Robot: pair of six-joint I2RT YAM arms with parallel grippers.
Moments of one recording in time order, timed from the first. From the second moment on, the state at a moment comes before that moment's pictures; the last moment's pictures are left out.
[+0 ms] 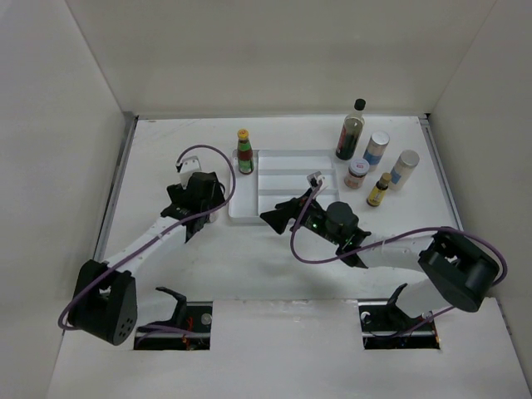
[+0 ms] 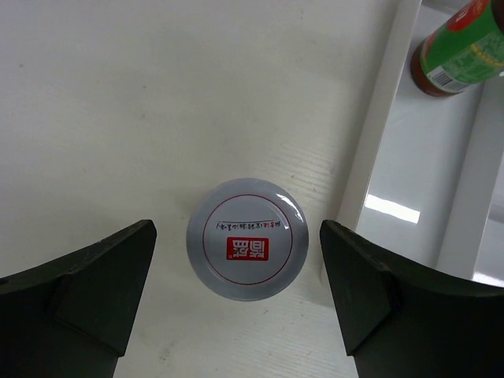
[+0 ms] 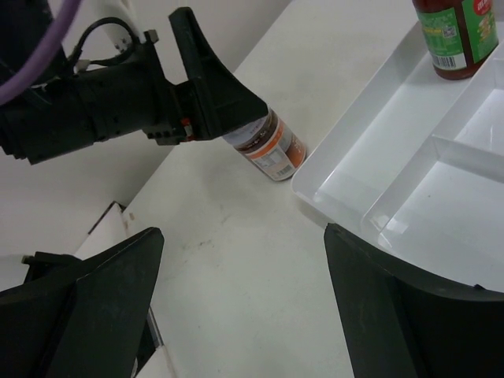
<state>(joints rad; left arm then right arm) -0.39 1.19 0.70 -0.20 -0.52 -0.51 0.83 1.44 0.51 0.93 -0.11 0.64</state>
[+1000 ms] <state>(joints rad) -0.55 1.32 0.91 -0.06 -0.48 -0.51 0.83 1.45 0.52 0.93 -0.10 0.65</state>
